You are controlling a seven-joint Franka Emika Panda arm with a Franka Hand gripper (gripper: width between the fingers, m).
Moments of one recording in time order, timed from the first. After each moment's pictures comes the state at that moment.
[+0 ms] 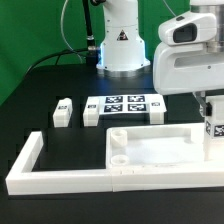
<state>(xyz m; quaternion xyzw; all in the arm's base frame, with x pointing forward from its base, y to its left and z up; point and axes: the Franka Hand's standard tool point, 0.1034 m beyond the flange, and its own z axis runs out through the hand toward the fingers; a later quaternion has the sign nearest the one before) 0.646 0.112 0.109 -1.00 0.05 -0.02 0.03</state>
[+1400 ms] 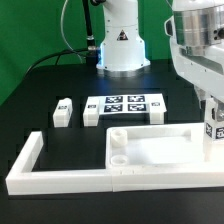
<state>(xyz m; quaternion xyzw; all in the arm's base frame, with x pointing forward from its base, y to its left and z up) 0.645 0.100 0.108 -0.71 0.70 0.04 0.07</state>
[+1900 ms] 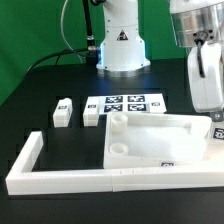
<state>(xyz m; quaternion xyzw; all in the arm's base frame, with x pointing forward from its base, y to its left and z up) 0.649 0.111 0.110 -0.55 0.83 0.05 0.10</state>
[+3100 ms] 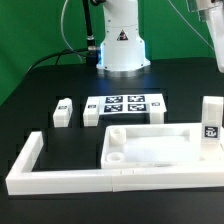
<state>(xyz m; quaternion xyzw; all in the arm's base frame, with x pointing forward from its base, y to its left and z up) 0.643 0.129 0.156 -0.61 0.78 0.04 0.12</state>
